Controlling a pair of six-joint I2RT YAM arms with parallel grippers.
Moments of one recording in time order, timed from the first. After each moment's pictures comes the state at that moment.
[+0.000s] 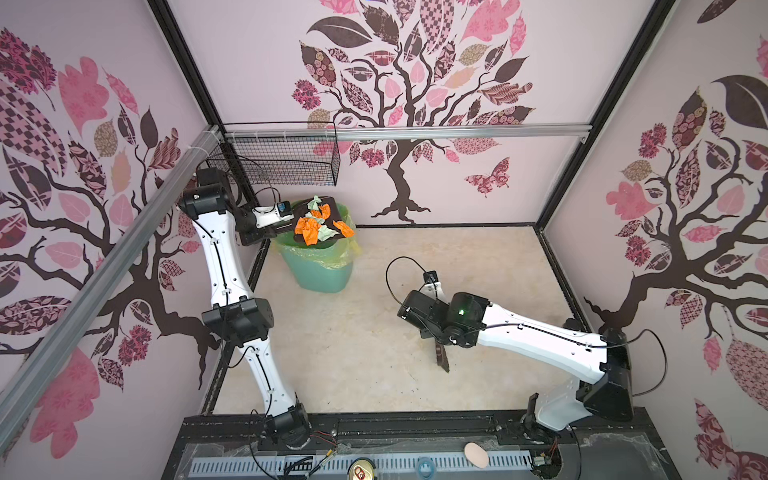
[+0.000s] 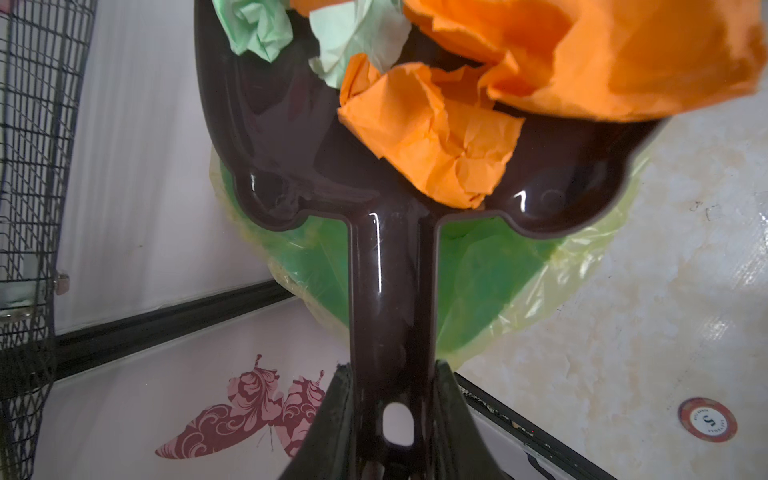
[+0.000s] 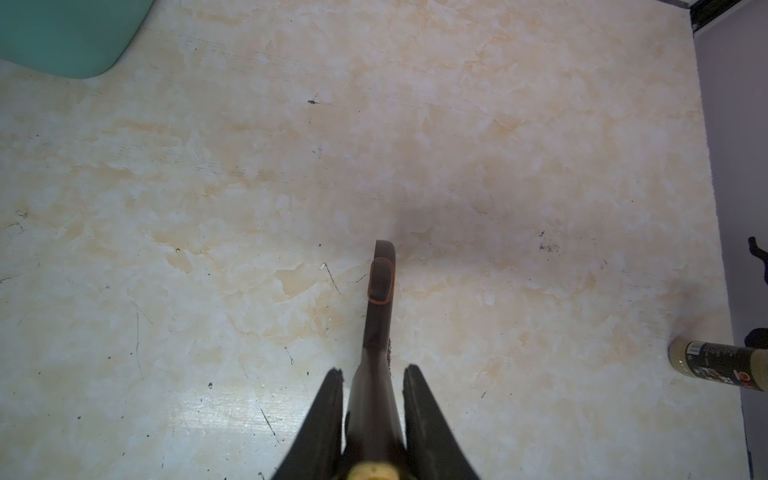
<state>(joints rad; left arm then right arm) 0.37 2.17 2.74 -1.64 0.38 1.56 1.09 1.54 1.42 -1.11 0.59 0.83</state>
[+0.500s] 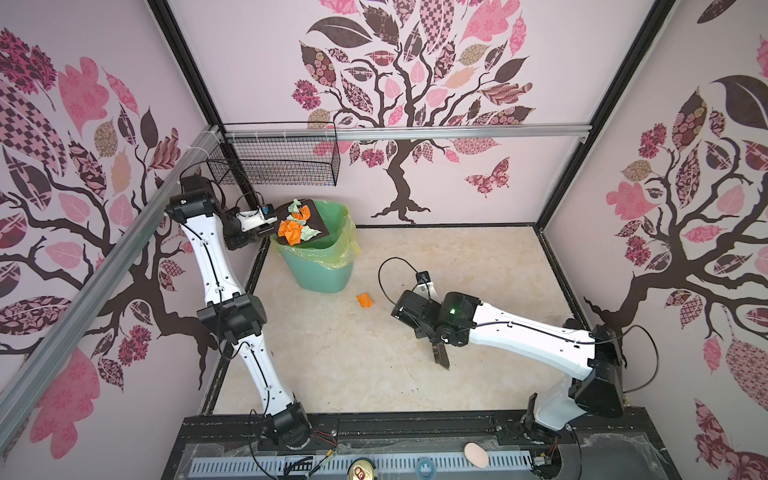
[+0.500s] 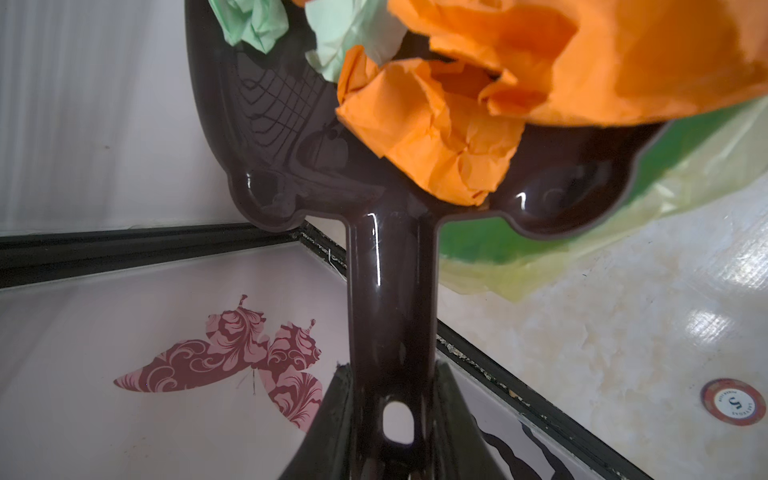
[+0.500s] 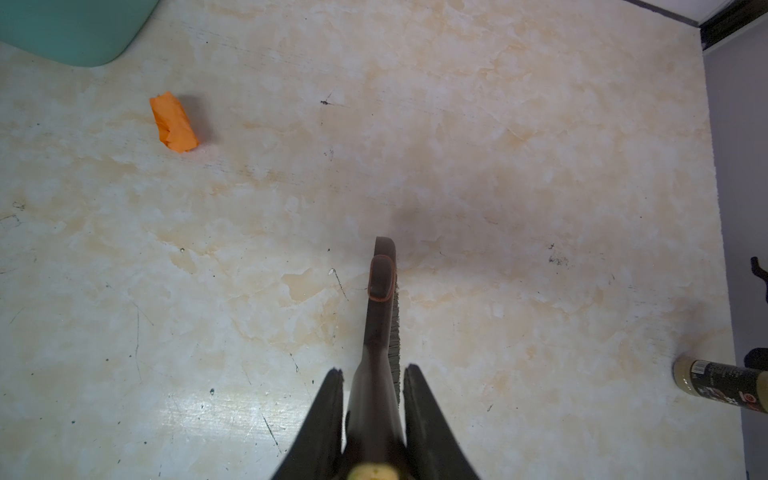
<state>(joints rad) 0.44 2.25 2.80 -1.63 0.32 1.55 1.10 1.60 1.45 -1.09 0.59 0.79</state>
